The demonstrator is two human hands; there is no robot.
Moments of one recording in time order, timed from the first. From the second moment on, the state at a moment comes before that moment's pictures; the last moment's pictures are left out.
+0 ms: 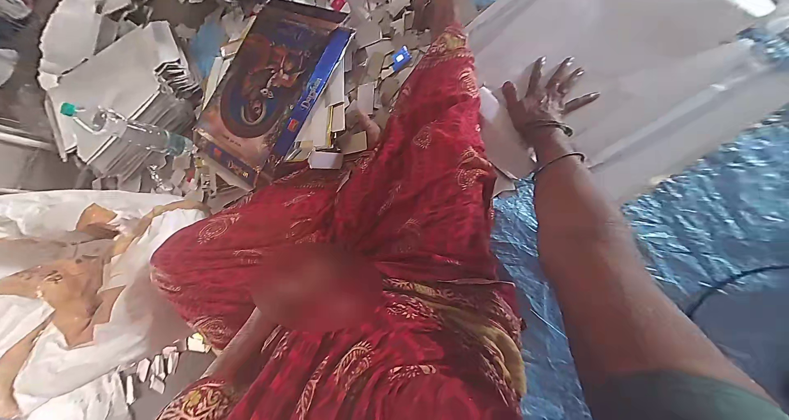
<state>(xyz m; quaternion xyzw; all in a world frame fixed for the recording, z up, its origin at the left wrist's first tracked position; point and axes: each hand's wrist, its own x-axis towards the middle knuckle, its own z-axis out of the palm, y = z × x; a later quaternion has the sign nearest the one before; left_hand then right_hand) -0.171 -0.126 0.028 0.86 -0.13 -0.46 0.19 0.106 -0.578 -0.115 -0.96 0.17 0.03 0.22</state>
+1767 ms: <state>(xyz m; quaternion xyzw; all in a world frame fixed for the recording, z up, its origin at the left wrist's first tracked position) -0.031 -0.154 -0.033 0.92 -0.03 -0.22 0.32 0.136 -0.574 -0.225 -0.96 0.17 -0.20 0.06</state>
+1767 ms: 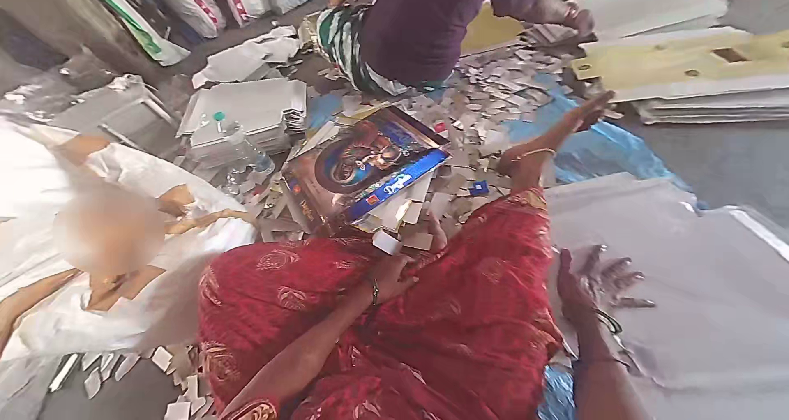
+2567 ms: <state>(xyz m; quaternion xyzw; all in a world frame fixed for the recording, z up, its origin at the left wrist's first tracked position) 0.017 -0.021 -0.004 0.97 0.11 -0.06 0.19 0.140 -0.577 -0.190 -0.97 0.22 -0.05 0.06</state>
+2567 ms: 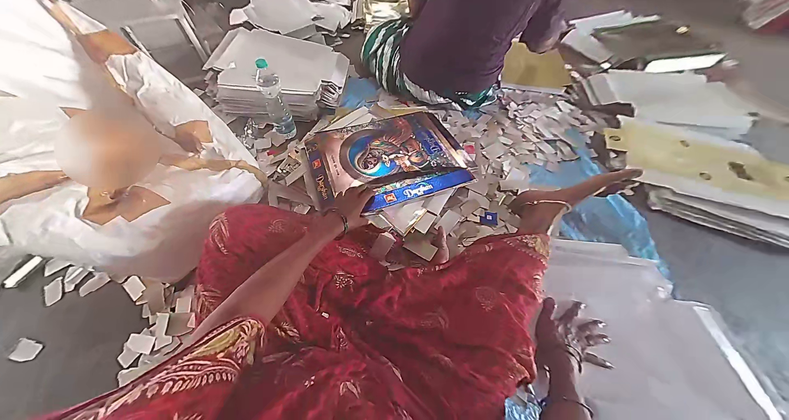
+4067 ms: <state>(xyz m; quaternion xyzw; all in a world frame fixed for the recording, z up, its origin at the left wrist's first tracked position) -0.007 -0.016 -0.009 0.97 0.11 -0.05 0.20 0.054 -0.280 -0.028 -0.84 -0.28 0.05 0.46</state>
